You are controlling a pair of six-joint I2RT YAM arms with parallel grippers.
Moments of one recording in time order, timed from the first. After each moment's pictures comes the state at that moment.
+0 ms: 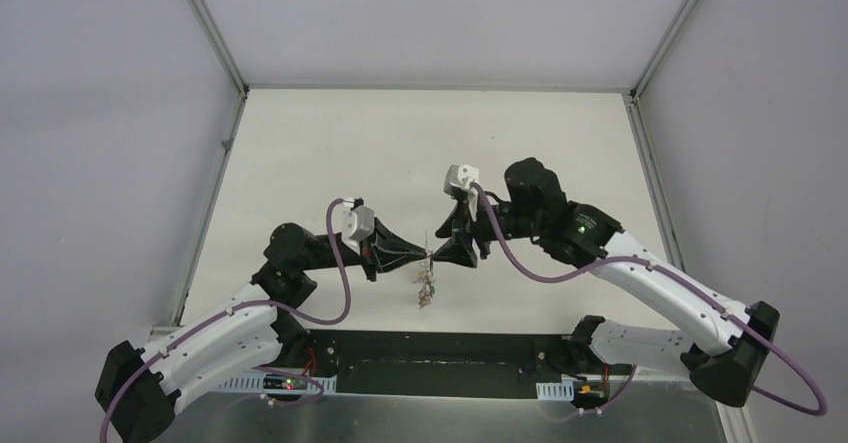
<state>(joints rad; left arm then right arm) -0.73 0.73 0.39 0.61 0.74 -0.31 0.89 1.12 1.09 -0.49 -0.60 -0.08</state>
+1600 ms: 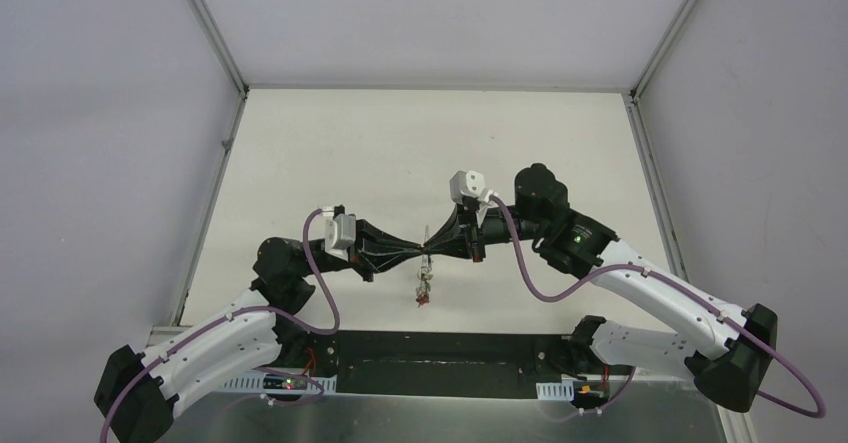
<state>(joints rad) -0.73 0.68 0.32 0.85 0.70 -0.32 0.89 1.04 0.93 -0.12 -0.77 -0.06</state>
